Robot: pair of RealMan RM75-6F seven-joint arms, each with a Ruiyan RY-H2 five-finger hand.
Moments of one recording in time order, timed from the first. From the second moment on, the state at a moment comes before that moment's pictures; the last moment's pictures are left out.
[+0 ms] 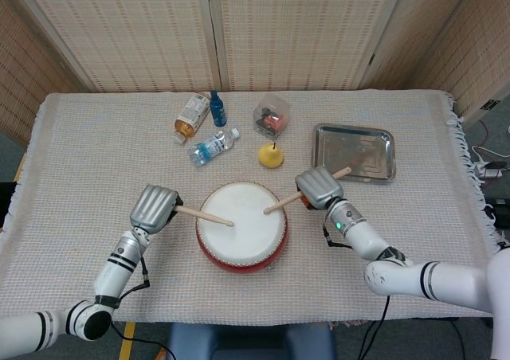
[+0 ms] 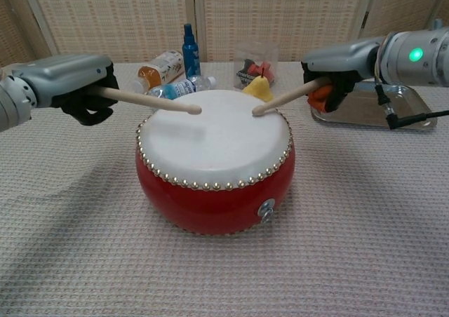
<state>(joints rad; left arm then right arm) -0.71 -1.43 -0.17 -1.63 1.11 1.10 0.43 1.05 -1.33 0.05 -1.57 -0.72 0.77 -0.52</state>
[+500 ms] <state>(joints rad) -0.65 -1.34 -0.18 -1.69 1.18 1.15 0.31 0.99 -1.30 0.12 -1.44 -0.71 0.76 -0.32</state>
